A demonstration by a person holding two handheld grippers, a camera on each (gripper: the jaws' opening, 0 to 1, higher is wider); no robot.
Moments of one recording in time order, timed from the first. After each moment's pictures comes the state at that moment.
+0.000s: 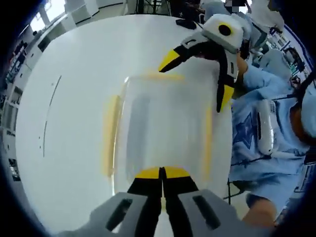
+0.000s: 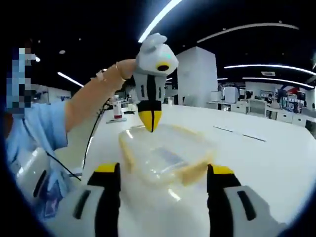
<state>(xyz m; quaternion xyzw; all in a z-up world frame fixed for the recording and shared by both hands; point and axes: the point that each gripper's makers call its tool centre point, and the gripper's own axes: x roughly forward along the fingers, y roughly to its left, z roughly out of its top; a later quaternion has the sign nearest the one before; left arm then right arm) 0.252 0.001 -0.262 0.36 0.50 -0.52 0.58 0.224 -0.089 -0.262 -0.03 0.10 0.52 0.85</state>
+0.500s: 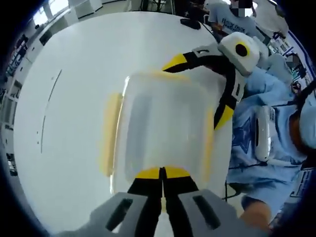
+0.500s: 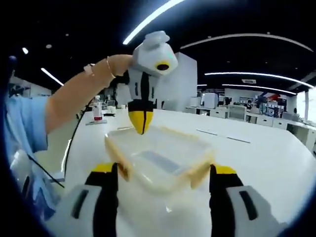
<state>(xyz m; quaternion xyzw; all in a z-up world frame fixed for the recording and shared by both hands) 0.254 0.000 -0.264 0.35 0.52 -0.51 0.58 0.230 -0.079 -0.269 -0.06 0.07 0.44 0.89</state>
